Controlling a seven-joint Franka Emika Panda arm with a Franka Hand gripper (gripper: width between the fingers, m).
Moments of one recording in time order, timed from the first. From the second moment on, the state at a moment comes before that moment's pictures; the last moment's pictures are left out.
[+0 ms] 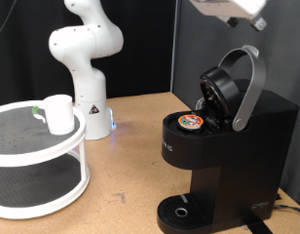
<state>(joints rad) 0.30 -0.22 -0.10 -2.11 0.92 2.10 -0.95</state>
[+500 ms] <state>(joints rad) 0.32 -0.17 -0.02 -2.08 0.92 2.18 -0.90</state>
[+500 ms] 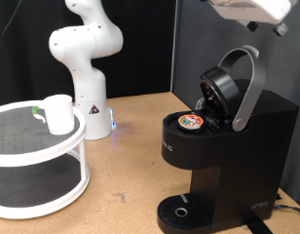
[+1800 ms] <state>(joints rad) 0.32 -0.13 0.03 -2.07 0.74 2.20 -0.77</state>
